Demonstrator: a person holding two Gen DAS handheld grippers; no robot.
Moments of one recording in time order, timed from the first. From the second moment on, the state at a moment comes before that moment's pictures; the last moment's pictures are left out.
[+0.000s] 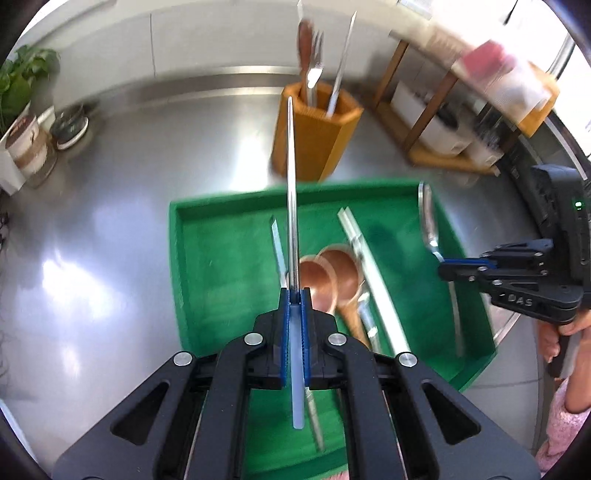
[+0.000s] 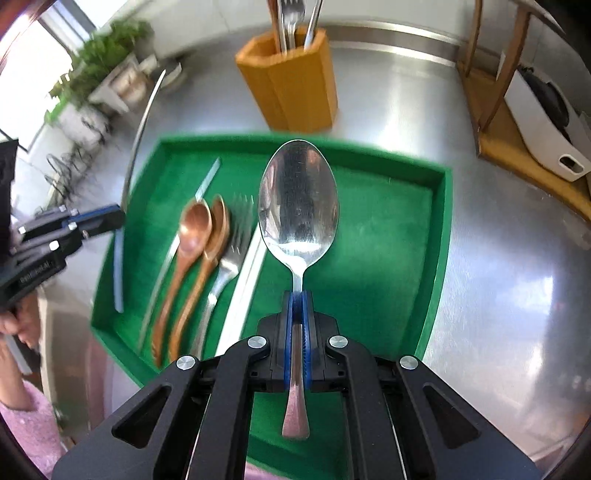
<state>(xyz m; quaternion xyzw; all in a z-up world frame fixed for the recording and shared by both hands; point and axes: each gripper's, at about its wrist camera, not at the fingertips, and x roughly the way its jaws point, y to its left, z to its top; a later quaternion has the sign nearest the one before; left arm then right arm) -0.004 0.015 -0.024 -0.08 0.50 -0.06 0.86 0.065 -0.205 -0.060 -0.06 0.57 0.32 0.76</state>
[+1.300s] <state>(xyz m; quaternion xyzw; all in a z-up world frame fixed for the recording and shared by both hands) 0.127 0.006 0.043 -0.12 0.18 -0.01 0.98 0.192 -0.174 0.047 0.10 0.23 0.32 0.92</state>
